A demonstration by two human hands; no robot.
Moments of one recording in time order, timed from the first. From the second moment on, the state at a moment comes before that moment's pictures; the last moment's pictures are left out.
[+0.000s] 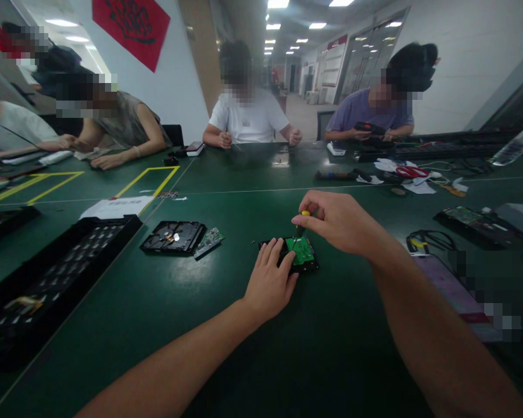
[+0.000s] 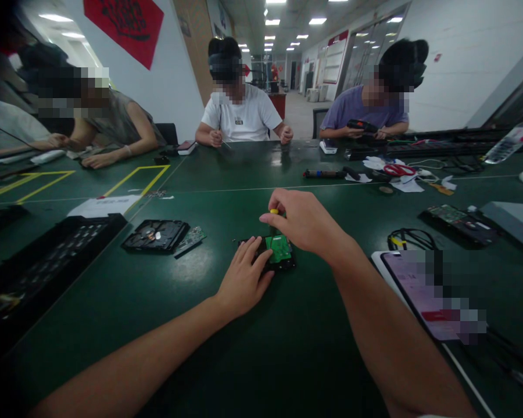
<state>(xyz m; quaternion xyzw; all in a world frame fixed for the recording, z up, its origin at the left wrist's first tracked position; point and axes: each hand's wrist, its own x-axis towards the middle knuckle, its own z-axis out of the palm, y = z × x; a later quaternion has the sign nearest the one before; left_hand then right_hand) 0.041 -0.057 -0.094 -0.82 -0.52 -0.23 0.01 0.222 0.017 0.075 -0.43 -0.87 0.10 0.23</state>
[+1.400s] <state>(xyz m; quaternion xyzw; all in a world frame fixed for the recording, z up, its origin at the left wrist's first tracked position) 0.036 -0.057 -0.096 -0.82 -0.54 -0.18 -0.01 0.214 0.017 0.074 -0.44 -0.87 0.01 0.22</state>
